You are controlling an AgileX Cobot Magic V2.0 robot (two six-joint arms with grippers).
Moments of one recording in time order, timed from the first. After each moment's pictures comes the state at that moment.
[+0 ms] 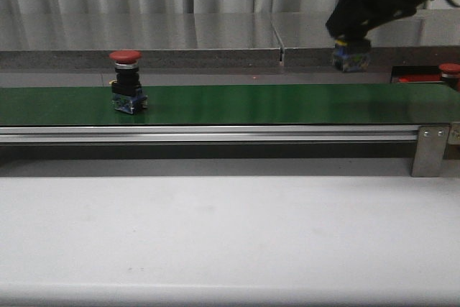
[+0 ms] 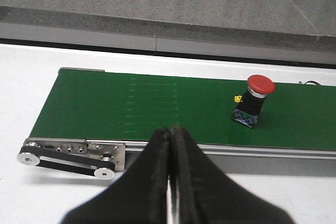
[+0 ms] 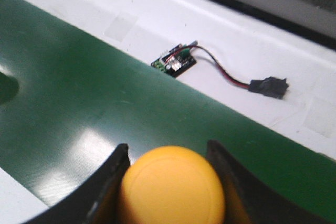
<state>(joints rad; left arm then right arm) 0.02 0.64 -0.57 -0.35 0.38 0.35 0.07 1.70 -1.29 0.82 0.51 -0.89</state>
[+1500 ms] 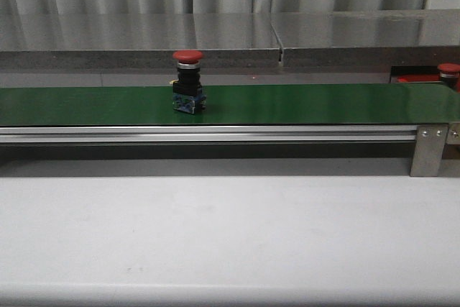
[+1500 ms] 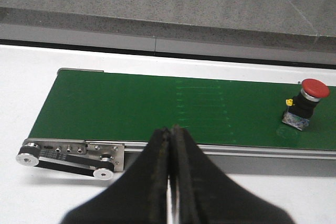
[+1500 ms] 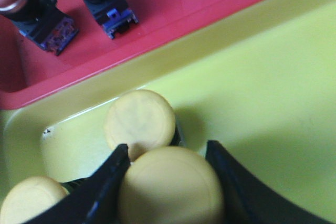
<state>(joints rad) 0.02 0.64 -0.57 -0.35 0.38 0.35 -0.62 1.65 -0.92 0.87 0.33 -0.79</state>
